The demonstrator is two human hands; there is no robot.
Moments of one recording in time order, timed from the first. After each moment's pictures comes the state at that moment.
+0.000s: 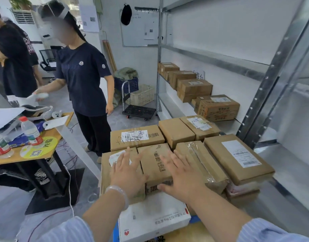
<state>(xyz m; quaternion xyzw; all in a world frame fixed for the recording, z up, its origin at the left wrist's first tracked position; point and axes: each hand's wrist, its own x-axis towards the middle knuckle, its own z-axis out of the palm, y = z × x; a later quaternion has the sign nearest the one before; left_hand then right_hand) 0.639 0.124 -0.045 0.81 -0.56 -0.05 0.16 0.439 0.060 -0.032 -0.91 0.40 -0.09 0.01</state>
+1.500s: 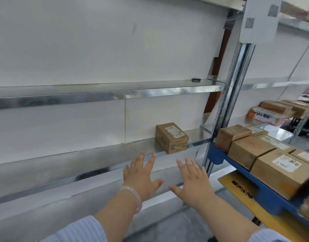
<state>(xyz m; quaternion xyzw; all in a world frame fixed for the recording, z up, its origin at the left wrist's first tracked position) -0.117 0.662 -0.006 0.01 -0.99 -0.11 0.04 -0.139 0.859 -0.011 -0.15 0.99 -0.06 -0.05</state>
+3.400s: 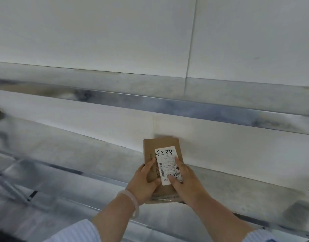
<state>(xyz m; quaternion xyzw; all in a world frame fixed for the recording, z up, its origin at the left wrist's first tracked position) -0.372 0.633 -0.061 0.31 -0.79 -0.50 0.14 -0.506 0.757 -0.062 -0.40 0.82 -0.36 0.19</state>
